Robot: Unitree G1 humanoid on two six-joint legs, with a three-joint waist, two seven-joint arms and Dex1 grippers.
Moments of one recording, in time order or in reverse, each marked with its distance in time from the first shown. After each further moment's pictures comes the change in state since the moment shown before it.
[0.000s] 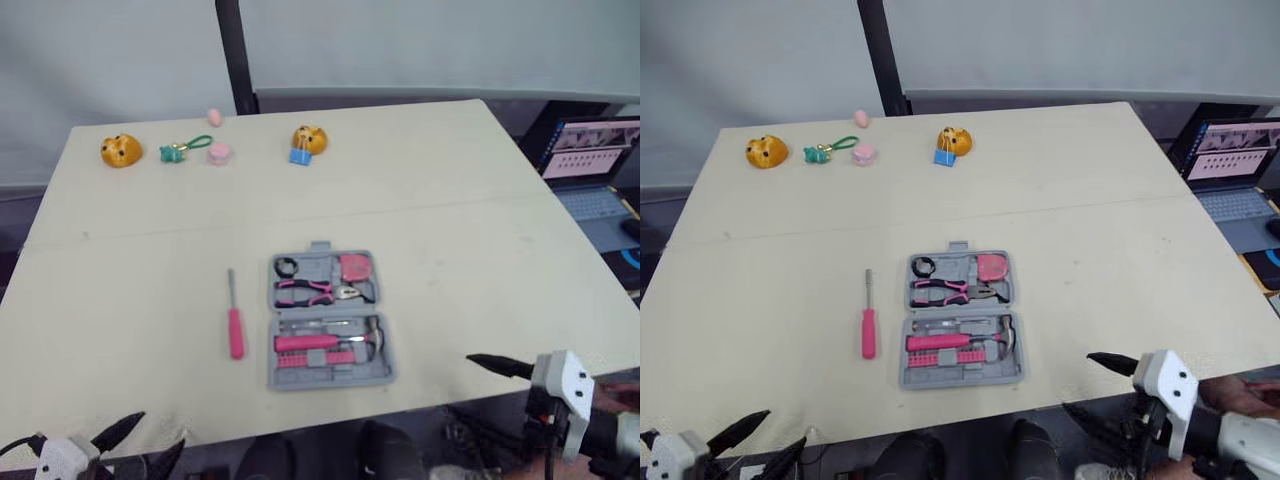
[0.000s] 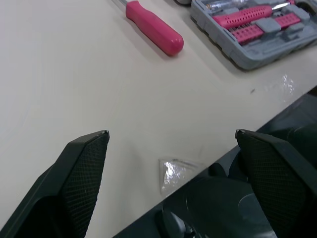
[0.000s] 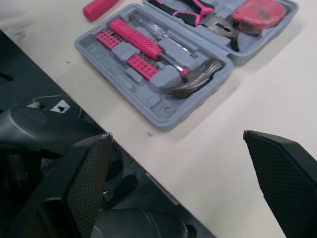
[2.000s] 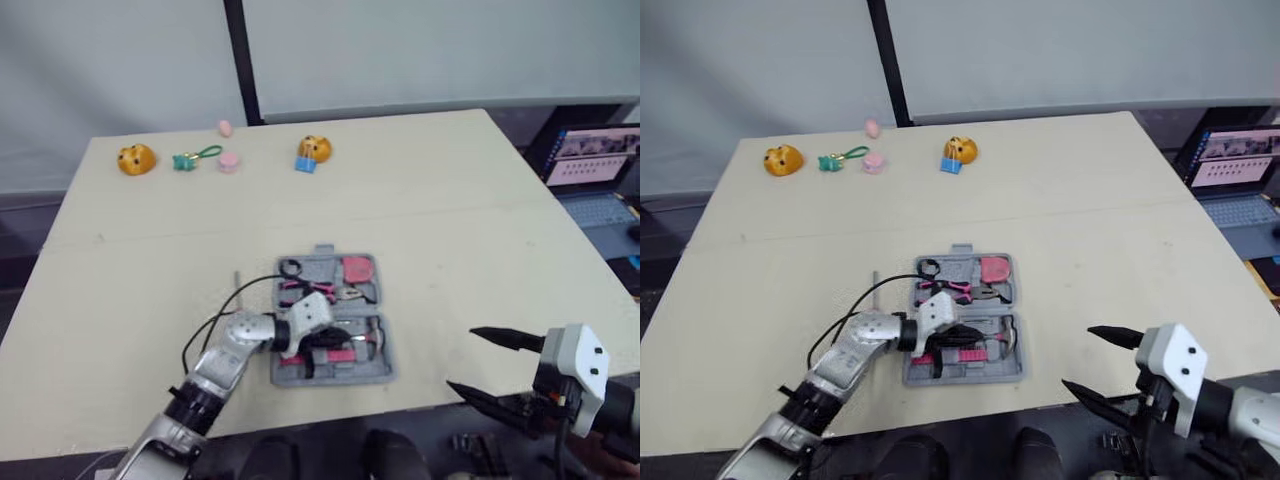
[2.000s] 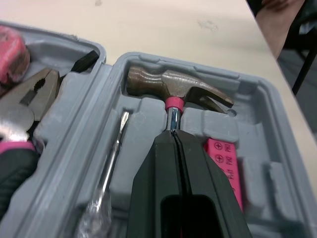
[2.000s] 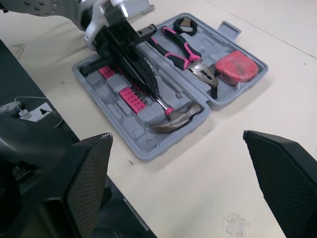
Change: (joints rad) left arm -1.237 -0.003 -0.852 0.561 0.398 0.242 -0.087; right arm -0.087 -0.026 -0.087 -0.118 0.055 0.131 -0.024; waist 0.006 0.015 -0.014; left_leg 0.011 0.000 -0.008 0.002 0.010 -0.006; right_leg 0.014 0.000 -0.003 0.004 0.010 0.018
